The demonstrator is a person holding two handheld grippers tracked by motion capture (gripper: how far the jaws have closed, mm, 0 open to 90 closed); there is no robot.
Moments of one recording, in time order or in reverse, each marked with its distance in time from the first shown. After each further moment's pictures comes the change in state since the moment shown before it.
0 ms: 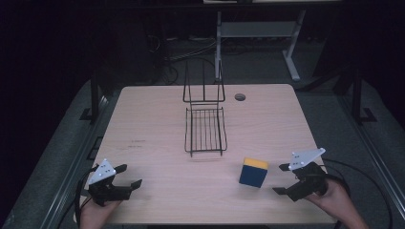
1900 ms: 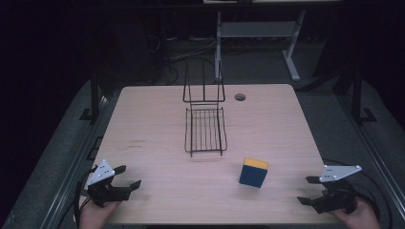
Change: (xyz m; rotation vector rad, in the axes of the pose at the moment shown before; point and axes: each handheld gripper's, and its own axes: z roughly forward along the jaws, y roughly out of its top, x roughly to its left) left arm 0.002 -0.004 -0.001 0.003 0.008 -0.016; right arm -0.006 -0.084 -0.028 -0.039 -0.087 0.178
